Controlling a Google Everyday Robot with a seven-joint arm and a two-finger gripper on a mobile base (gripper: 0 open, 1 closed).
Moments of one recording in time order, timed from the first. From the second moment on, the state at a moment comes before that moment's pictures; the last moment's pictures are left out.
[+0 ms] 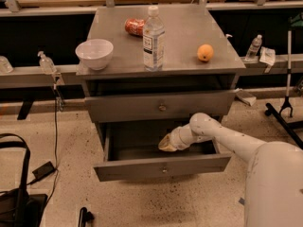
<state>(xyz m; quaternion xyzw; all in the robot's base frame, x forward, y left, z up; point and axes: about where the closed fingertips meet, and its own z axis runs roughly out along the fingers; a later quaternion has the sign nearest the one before) 0.679 -0.071 0.415 -0.65 0.68 0.16 0.29</state>
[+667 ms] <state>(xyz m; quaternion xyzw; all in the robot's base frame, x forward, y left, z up) 0.632 -0.079 0.405 -0.66 0.68 0.18 0.25</state>
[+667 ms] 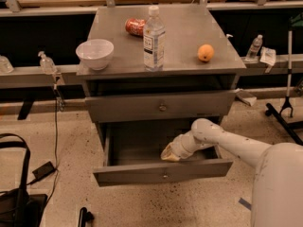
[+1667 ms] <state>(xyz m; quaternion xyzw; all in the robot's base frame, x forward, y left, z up) 0.600 -0.090 0.420 -0.67 0.68 0.19 0.25</state>
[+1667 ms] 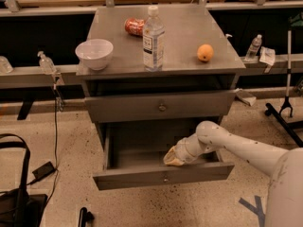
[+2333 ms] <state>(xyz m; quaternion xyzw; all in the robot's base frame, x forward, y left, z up) 0.603 -0.094 0.485 -0.67 0.64 0.17 0.33</state>
